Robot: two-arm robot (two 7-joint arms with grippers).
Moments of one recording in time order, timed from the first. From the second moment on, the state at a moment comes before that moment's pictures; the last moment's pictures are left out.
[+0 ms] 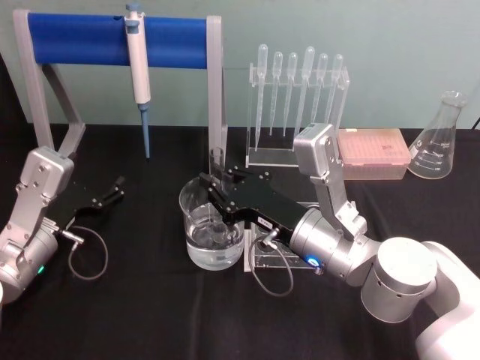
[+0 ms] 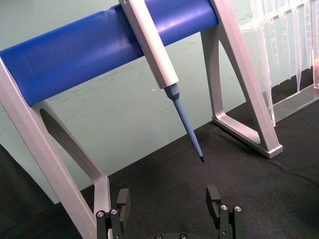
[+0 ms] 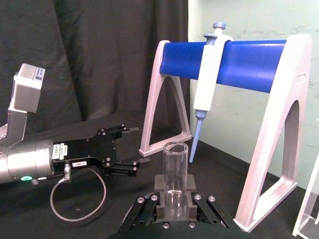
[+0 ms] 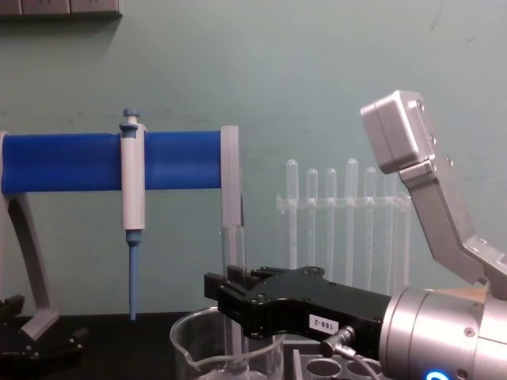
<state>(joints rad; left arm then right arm) -0.20 0.60 0.45 -1.41 -0.25 -0.12 0.03 0.31 0.26 -0.53 -1.43 0.34 -0.03 0.43</state>
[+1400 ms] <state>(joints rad) -0.20 0.60 0.45 -1.41 -0.25 -0.12 0.03 0.31 0.26 -0.53 -1.43 0.34 -0.03 0.43</state>
